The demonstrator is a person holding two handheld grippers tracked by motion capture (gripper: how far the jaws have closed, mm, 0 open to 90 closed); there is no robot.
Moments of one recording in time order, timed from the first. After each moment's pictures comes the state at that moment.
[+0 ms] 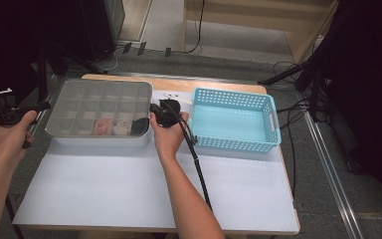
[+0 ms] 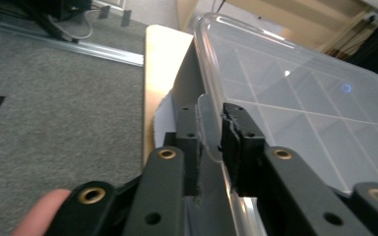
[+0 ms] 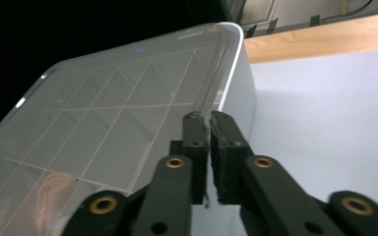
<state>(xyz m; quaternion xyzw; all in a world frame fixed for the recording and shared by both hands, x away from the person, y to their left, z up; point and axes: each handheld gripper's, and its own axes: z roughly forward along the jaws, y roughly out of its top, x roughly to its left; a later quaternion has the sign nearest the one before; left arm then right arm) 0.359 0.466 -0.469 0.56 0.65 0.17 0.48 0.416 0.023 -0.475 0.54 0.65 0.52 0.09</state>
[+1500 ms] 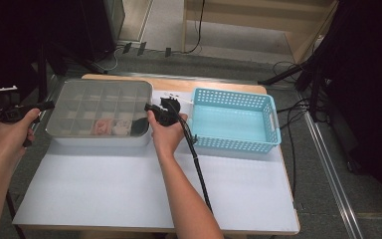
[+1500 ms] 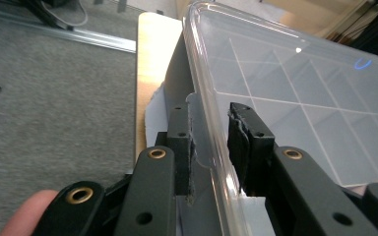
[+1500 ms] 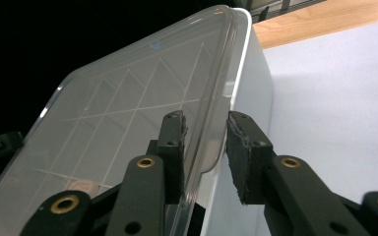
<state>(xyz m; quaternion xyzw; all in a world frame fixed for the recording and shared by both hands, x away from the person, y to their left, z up) 0.366 0.461 -0.465 0.58 0.66 0.16 0.45 0.421 0.025 -0.477 0.57 0.63 0.53 0.04</state>
